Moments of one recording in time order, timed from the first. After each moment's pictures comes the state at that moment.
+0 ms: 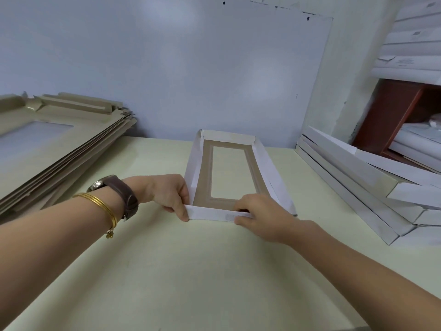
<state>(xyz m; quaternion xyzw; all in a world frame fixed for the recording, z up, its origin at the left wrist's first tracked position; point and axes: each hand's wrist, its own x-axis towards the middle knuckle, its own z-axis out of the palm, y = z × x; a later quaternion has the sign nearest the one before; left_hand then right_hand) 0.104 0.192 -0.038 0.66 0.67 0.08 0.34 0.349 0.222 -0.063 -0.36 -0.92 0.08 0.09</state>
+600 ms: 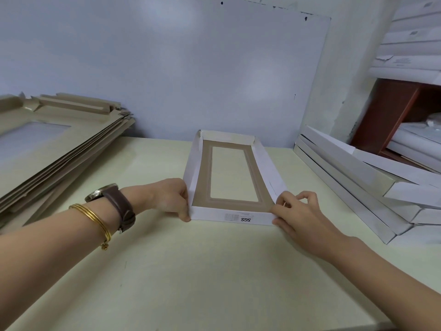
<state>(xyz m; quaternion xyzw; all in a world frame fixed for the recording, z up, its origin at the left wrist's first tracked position) 0.117 0.189 -0.045 0.66 0.70 0.07 0.26 0.429 0.220 -0.071 -0.39 -0.91 -0.13 0.10</state>
